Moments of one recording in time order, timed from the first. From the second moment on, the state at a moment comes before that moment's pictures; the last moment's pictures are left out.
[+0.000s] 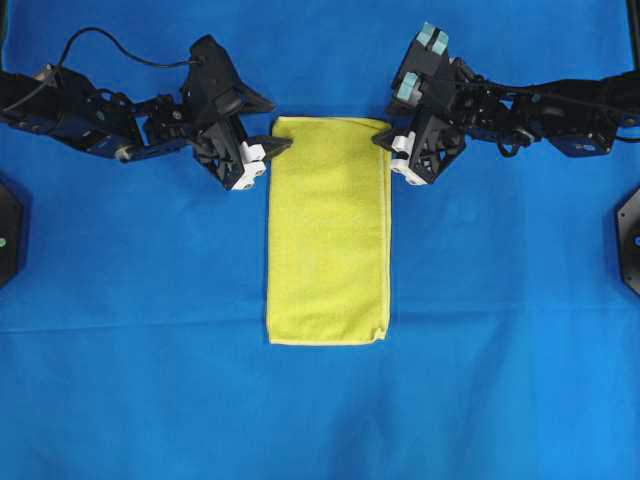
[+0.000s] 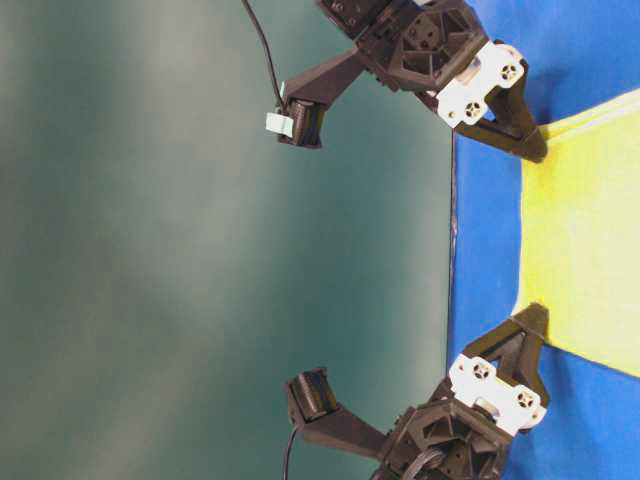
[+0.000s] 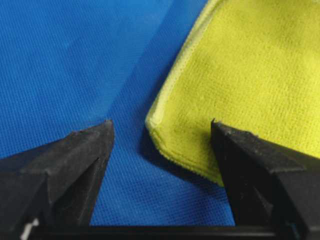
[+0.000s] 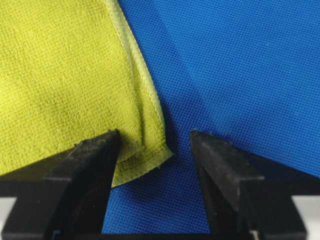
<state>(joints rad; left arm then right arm) 0.36 0.29 0.83 -0.03 -0.55 -0.08 -0.41 0.15 0.79 0.00 -0.19 0.04</state>
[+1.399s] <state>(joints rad) 0.46 0.23 0.75 -0.03 -0.47 0.02 -0.52 0.10 0.77 -0.03 -0.19 0.01</state>
